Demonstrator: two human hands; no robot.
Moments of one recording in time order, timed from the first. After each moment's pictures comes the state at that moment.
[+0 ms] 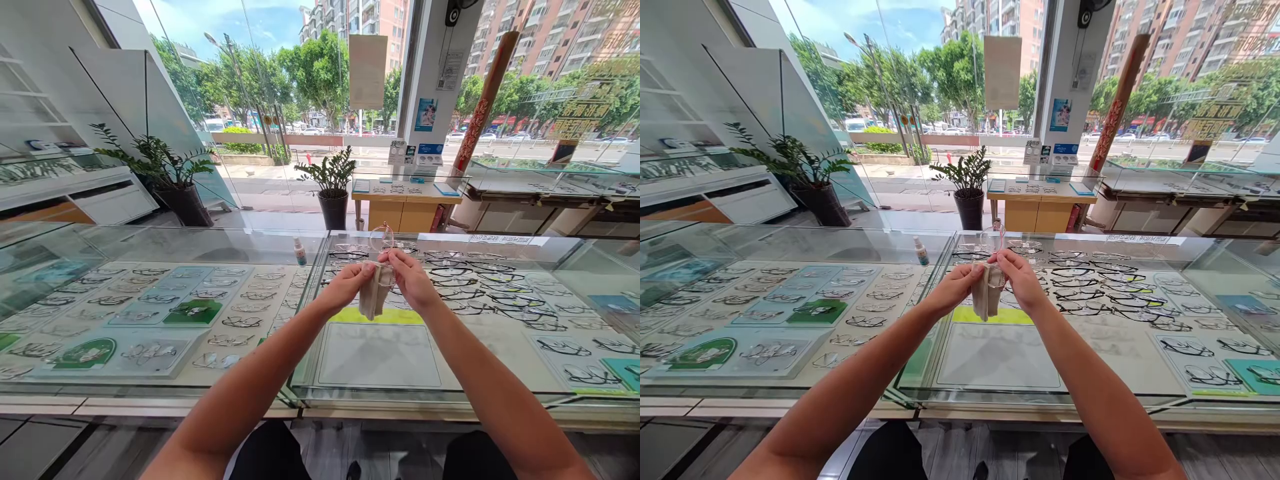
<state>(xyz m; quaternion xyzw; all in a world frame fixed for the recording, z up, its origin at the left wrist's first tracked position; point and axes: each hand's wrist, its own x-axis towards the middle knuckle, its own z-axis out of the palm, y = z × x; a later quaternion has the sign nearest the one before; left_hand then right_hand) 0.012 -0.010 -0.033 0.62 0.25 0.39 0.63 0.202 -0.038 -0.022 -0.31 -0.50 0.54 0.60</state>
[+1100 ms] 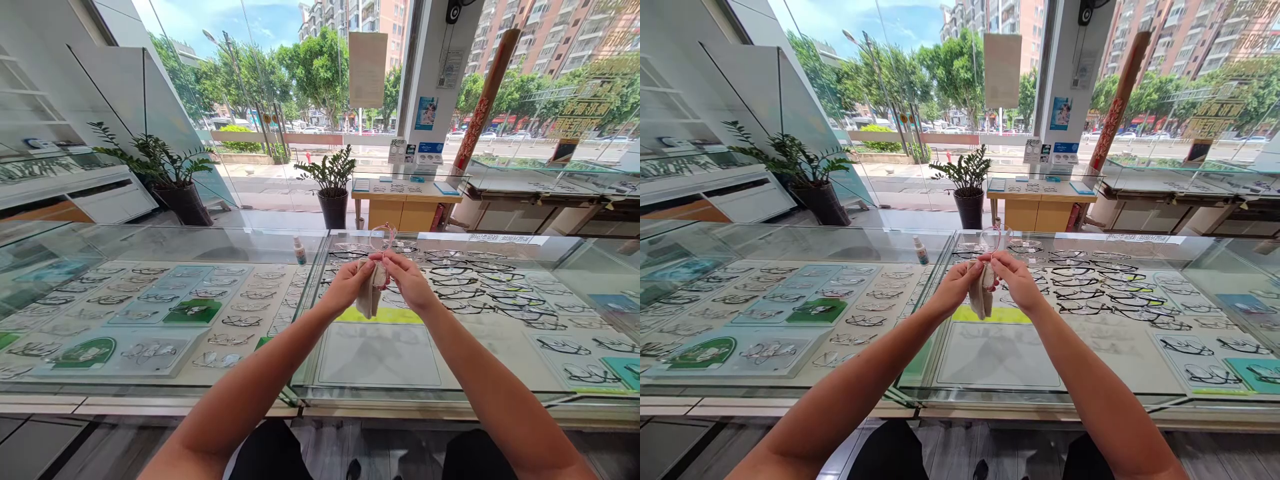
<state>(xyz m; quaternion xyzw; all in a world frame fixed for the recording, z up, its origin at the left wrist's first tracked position) 0.021 -0.018 -0.031 0.61 0.25 0.45 0.60 0.199 -0.041 -0.025 -0.31 -0.54 0.54 0.56</state>
